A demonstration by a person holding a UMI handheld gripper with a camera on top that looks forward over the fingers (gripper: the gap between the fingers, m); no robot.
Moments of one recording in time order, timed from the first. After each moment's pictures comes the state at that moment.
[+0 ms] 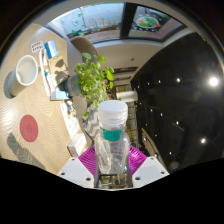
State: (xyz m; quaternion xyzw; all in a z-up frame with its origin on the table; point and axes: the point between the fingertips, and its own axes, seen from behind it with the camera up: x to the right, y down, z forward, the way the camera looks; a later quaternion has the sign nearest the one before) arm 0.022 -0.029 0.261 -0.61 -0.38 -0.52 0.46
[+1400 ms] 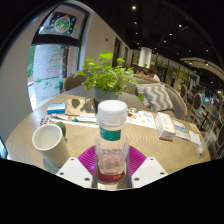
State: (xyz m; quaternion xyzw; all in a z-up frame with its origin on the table) arm -0.077 -0.013 0.056 -0.86 -0.12 -0.01 0.49
